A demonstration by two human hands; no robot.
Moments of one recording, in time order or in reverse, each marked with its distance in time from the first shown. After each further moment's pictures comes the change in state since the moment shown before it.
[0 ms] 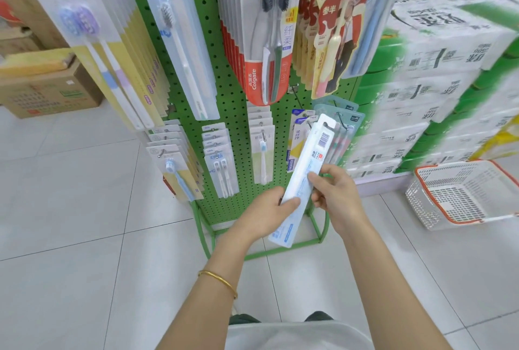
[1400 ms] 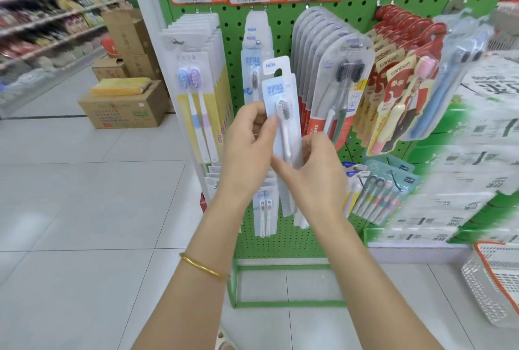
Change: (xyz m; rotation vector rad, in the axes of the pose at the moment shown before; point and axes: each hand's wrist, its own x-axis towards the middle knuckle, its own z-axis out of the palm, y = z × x) left_hand -0.043 0.092 -0.147 -0.320 0.868 0.476; right_hand -0.021 -0.109 0.138 -0.720 0.095 -0.640
